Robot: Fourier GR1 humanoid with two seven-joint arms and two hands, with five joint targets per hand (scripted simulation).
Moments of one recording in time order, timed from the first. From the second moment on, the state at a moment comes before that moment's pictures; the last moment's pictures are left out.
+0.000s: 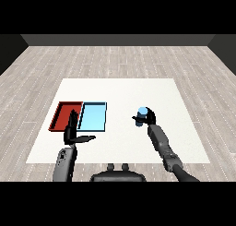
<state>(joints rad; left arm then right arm) 0.03 0.03 0.04 -1.58 0.00 0.02 -0.40 -0.65 -0.08 -0.20 -0.45 -0.15 -0.04 -0.49</state>
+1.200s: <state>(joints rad) -0.02 0.00 -0.07 -1.55 -0.02 0.01 -0.35 -0.52 -0.02 -0.03 -0.98 -0.07 -0.12 -0.36</state>
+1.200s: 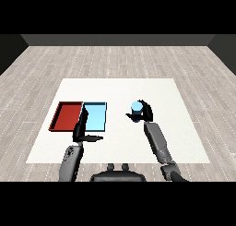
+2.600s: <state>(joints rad) -0.22 0.00 -0.36 -1.40 0.12 0.22 -0.29 -0.44 0.00 0.17 -1.29 -0.09 -0.20 -0.23</state>
